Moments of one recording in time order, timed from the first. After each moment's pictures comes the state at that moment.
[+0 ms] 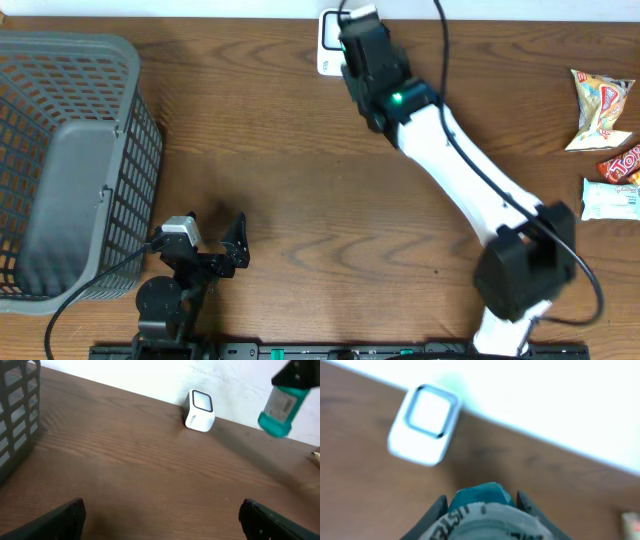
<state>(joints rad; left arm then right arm) -0.07 0.01 0.09 -0.31 0.15 -0.33 0.53 1.94 1.71 -0.43 0.54 -0.07</state>
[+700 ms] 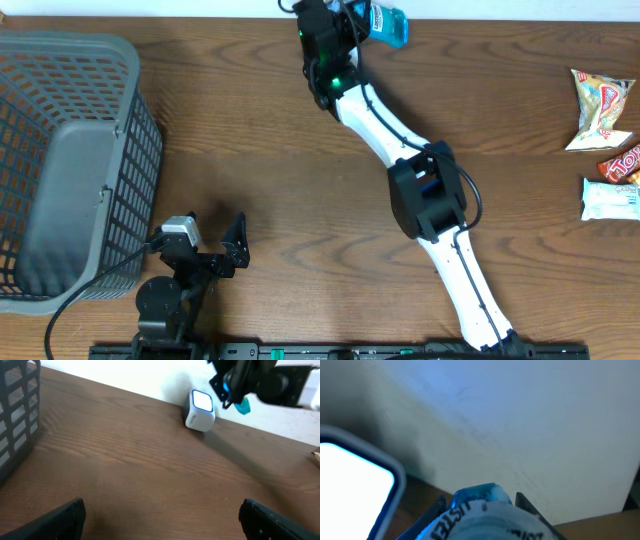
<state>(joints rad) -0.07 0.01 0.09 -0.31 0.15 -0.33 0.53 2.66 2.30 0.12 0.95 -0.79</state>
